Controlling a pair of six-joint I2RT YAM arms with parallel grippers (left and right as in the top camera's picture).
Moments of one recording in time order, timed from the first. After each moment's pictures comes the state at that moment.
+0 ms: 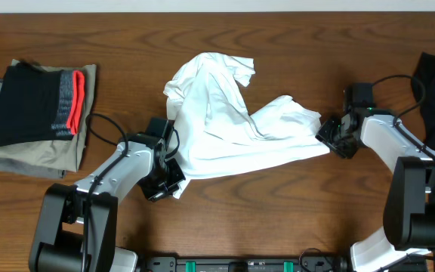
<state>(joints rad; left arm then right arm) -0.25 1.61 0.77 -0.85 0.21 -0.74 -0.02 1.78 0.98 -0.60 -0.09 0.68</state>
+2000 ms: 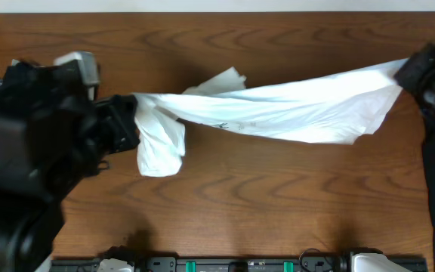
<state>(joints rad) -0.24 1.12 1.86 -1.28 0.12 -0.56 0.00 1.35 2.03 -1.29 0.12 0.55</state>
